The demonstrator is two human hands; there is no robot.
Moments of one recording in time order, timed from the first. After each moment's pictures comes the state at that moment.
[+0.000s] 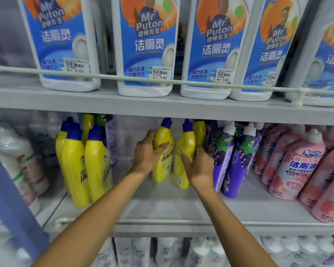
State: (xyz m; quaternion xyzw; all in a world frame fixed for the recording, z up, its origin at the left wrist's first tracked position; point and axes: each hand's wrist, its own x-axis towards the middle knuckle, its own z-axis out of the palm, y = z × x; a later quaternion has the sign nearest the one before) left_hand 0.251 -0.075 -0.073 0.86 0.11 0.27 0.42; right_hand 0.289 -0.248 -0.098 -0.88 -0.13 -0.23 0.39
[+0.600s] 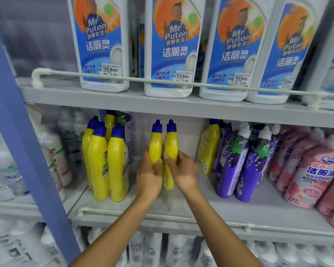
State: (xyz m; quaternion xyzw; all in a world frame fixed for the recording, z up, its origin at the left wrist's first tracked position) left_hand 0.182 -0.080 -0.126 0.79 0.18 0.37 0.45; right_hand 0.255 -0.176 -0.117 -0.80 -0.21 -0.10 0.55
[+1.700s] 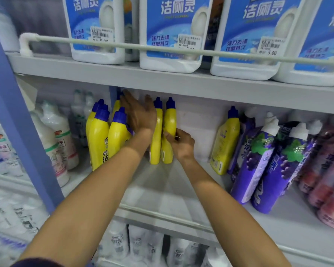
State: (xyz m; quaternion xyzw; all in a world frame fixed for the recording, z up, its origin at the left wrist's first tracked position) left_hand 0.279 0.001 -0.035 0.67 0.30 0.56 0.38; right_hand 0.344 -0.114 -0.118 -0.77 -0.26 0.00 0.58
